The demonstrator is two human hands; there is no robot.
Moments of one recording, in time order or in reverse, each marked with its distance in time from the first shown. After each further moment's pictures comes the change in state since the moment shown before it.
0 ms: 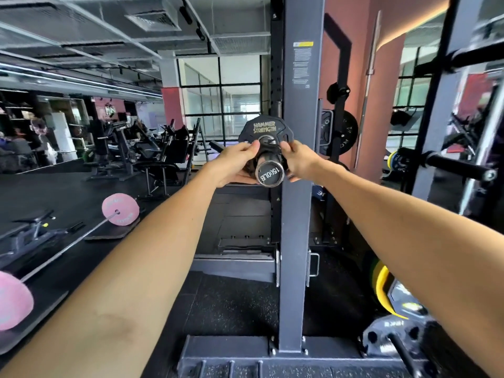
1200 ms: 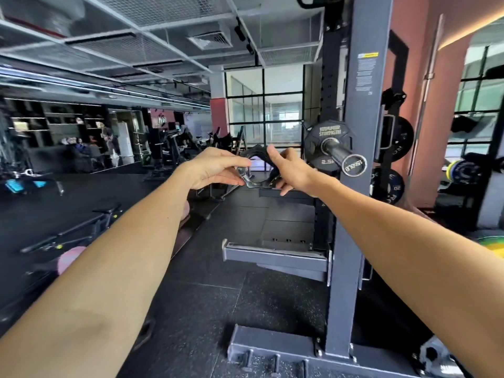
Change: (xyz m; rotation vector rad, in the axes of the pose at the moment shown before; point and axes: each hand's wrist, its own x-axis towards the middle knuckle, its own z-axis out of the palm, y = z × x) left_hand -0.165 -0.013 -0.182 0.134 0.202 -0.043; right_hand -0.091 -0.132 0.132 0.243 -0.265 -0.168
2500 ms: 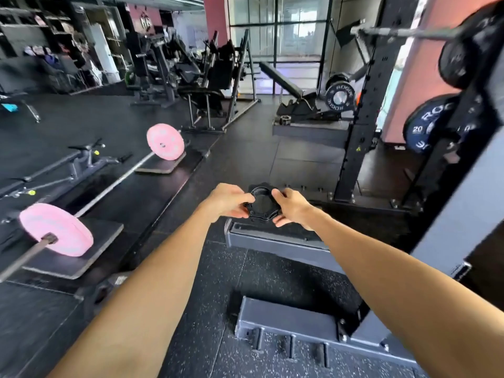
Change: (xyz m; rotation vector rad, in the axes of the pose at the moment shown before) left_hand 0.423 -0.378 -0.033 0.115 0.023 -0.487; right_hand 0.387 0.344 0.206 0.143 -0.176 0.542
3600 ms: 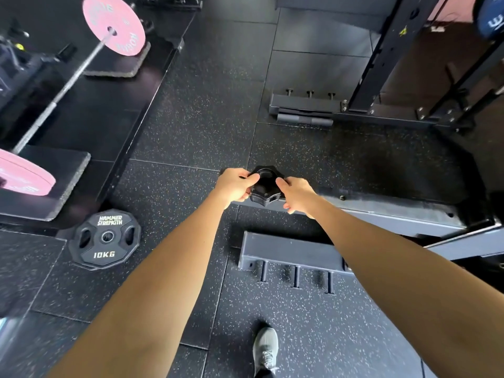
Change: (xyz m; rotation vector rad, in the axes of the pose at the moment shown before) left_hand 0.211 -0.155 0.060 0.055 -0.131 -0.186; right_hand 0.200 0.149 0.080 -0.222 -0.056 0.367
